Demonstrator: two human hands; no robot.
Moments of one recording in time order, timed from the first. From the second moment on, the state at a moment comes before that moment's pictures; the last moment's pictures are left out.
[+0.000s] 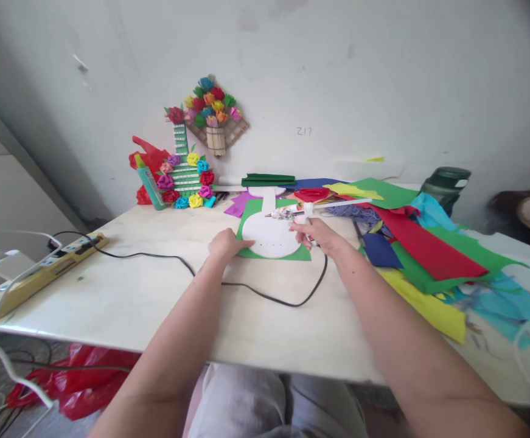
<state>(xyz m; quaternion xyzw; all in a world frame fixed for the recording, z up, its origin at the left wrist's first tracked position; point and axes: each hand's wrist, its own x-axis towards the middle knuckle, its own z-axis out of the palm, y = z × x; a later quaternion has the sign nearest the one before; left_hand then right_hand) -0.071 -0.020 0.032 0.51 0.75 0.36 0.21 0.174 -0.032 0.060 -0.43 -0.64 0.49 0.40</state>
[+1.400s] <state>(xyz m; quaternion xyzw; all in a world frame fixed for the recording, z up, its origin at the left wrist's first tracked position) -0.069 -0.005 0.007 0.74 0.64 0.17 0.11 0.166 -0.040 0.070 -0.50 -0.69 0.47 0.23</state>
